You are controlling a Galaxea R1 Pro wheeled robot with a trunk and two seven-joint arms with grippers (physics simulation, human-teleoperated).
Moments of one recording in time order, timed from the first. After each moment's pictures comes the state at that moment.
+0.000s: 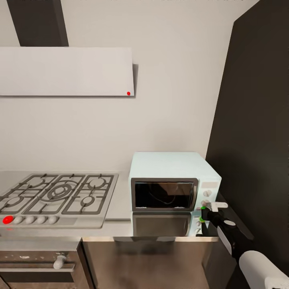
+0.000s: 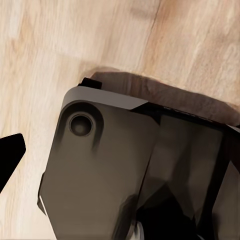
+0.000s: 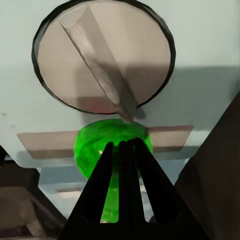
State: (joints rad) left arm -0.19 -0.08 0.01 0.00 0.27 -0.04 0.10; right arm -0.66 -0.16 -0.10 -0.50 0.00 0.04 0.11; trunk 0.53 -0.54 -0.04
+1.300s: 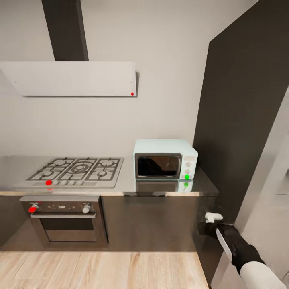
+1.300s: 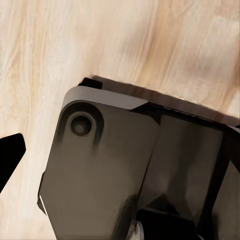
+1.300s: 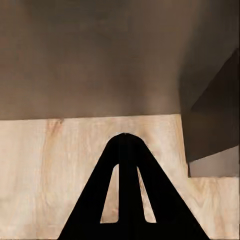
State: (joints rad) left arm -0.19 -0.08 0.01 0.00 0.27 -0.04 0.11; right arm -0.57 -0.14 -0.10 -0.68 0.00 0.49 0.21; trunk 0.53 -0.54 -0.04
